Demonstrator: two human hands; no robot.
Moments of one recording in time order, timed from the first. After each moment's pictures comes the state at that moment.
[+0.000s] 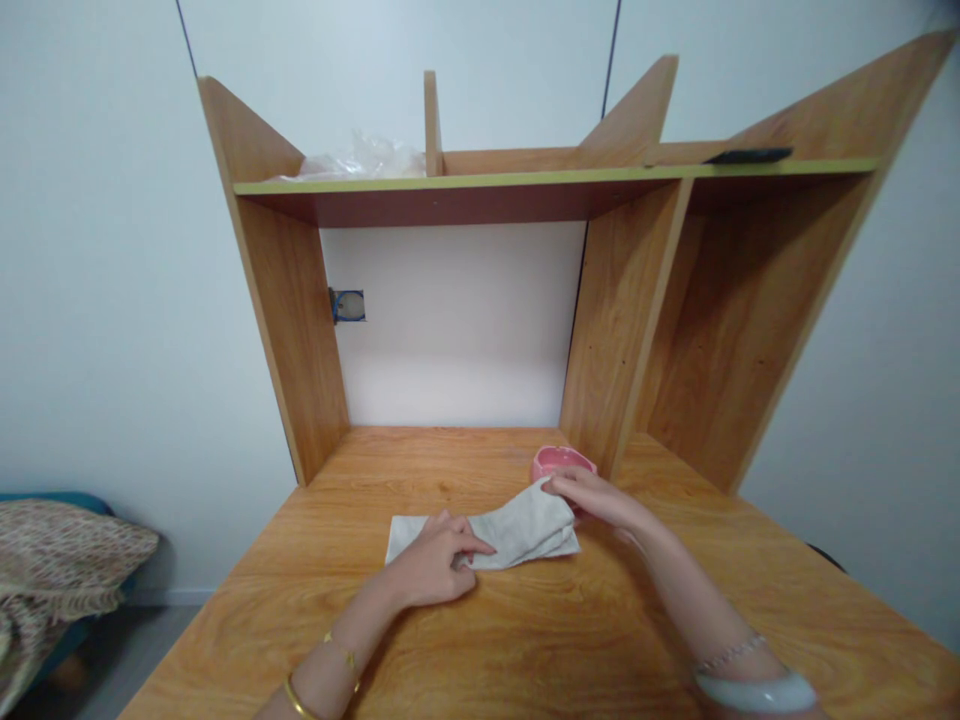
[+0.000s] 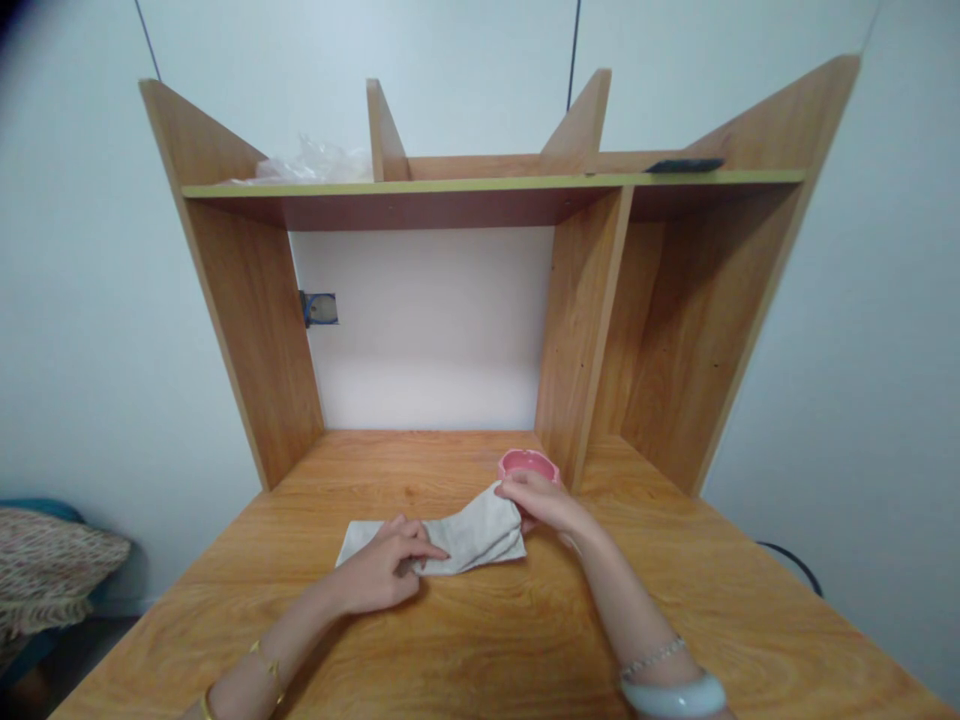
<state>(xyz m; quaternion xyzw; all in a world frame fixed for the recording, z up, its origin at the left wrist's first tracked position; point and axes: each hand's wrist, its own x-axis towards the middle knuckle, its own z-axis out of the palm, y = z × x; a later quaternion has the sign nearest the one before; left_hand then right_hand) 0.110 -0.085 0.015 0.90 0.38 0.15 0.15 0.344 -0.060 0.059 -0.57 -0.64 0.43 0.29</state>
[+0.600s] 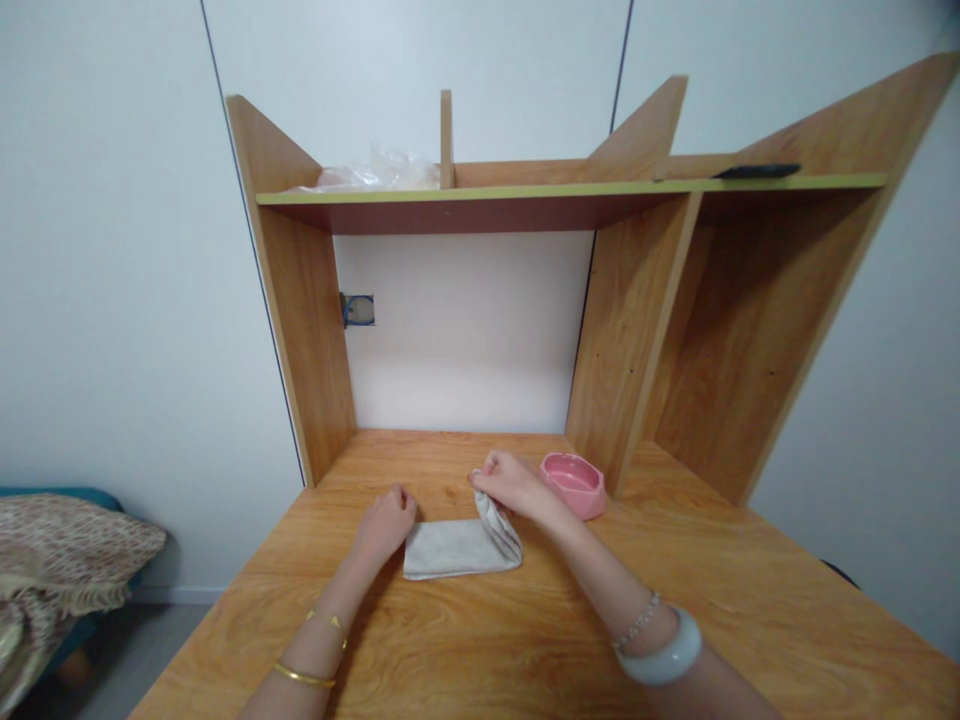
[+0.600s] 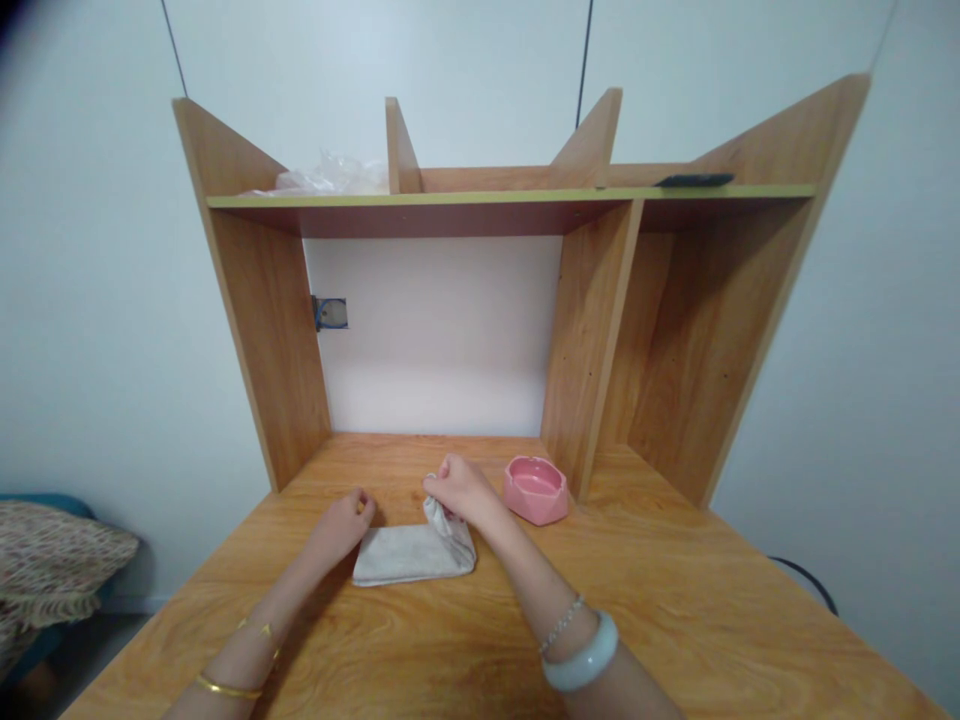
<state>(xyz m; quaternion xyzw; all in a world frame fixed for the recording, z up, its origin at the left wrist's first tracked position) 0.057 -0.040 0.004 0.68 0.70 0.20 0.09 0.250 -0.042 0.077 -0.61 -0.71 0.25 0.25</state>
